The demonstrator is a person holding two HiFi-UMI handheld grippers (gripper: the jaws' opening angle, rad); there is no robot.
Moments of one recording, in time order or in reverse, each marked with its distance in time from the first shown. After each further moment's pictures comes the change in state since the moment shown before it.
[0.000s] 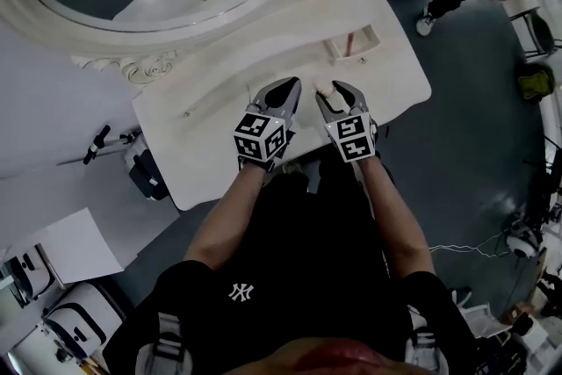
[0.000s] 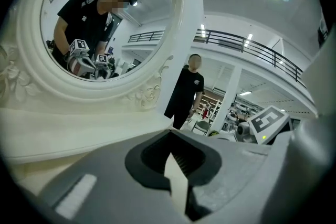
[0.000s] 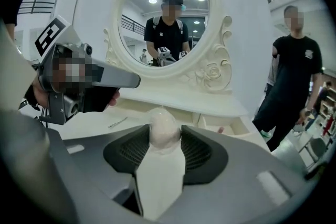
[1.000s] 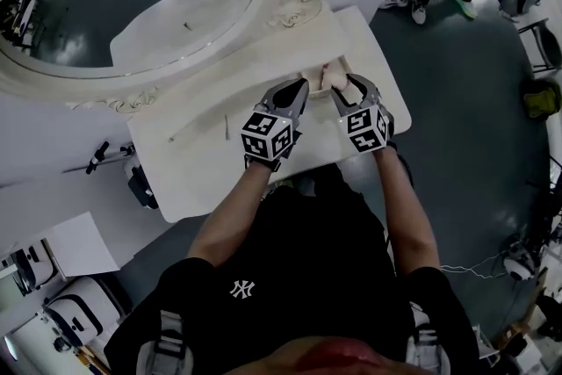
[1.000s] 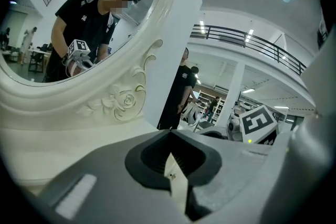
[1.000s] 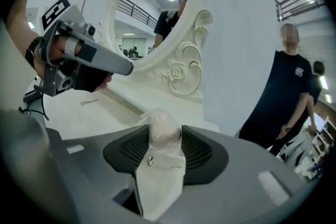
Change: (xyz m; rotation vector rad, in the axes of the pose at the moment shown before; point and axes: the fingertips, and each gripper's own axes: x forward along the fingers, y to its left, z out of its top) left arm 0.131 -0.043 0.047 0.026 0.009 0.017; right arm 0.007 -0.171 0.011 -0.205 0.019 -0.013
